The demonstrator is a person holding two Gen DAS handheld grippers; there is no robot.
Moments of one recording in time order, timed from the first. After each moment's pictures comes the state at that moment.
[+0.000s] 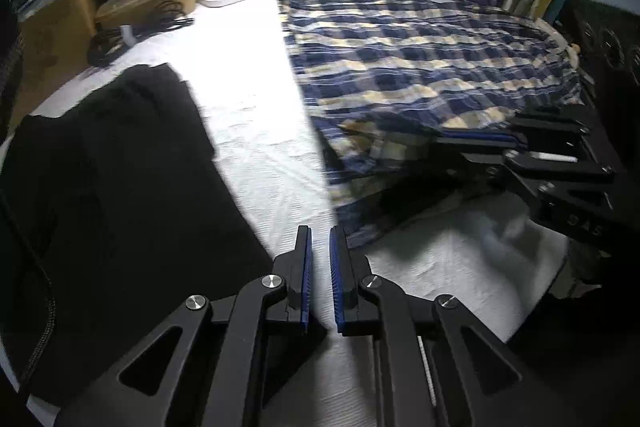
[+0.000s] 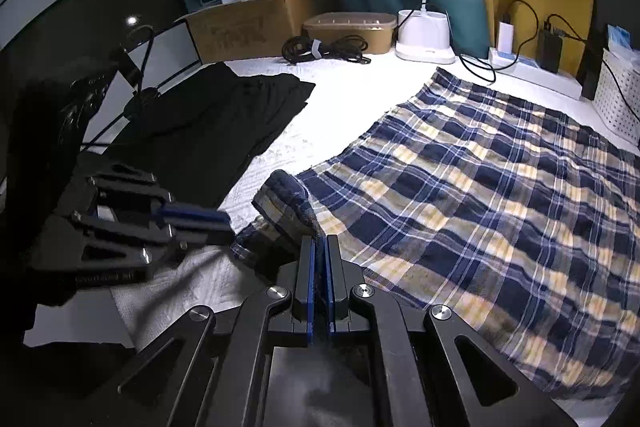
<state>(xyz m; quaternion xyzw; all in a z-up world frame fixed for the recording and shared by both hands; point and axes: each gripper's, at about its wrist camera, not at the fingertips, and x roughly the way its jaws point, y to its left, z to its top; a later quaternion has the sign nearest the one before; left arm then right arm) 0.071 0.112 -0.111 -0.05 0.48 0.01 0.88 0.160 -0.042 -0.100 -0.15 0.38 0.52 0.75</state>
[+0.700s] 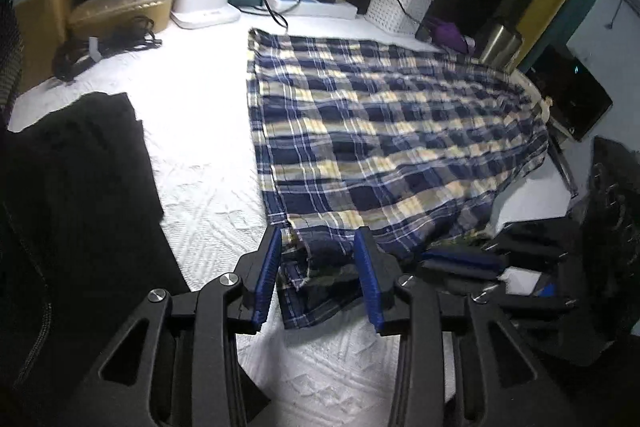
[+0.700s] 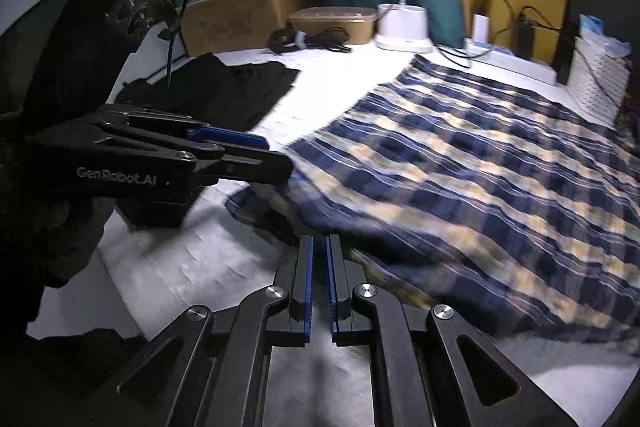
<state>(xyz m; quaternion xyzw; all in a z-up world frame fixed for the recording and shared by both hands) 0.107 0.107 -0.102 -0.12 0.43 -0.05 0.89 0.140 -0.068 -0.105 -0.16 0.38 0.47 0.78</state>
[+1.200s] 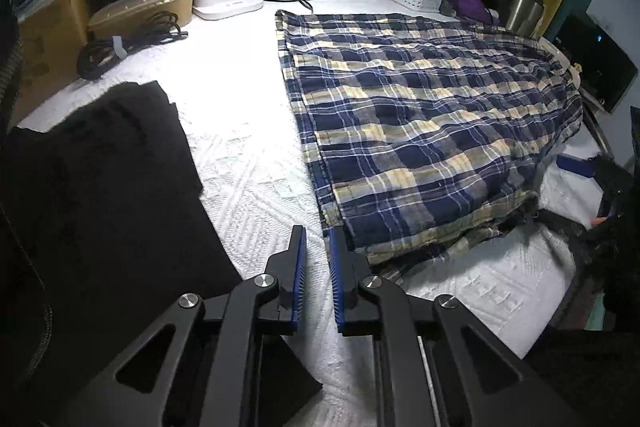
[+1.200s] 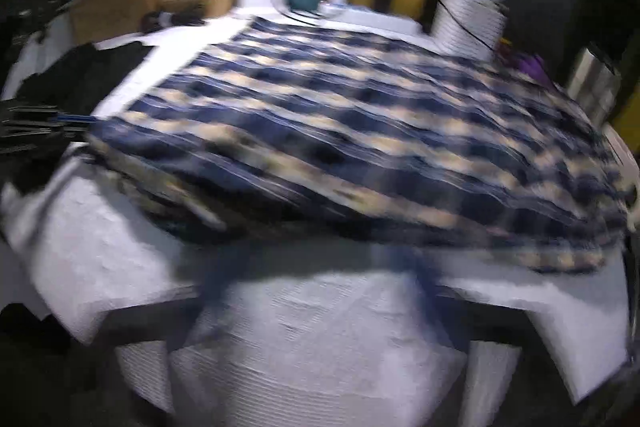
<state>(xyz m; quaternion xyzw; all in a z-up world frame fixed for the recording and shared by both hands) 0.090 0.110 -0.112 -0.06 0.45 0.00 0.89 0.181 -0.159 -0.125 -0.20 0.41 0.28 0.84</state>
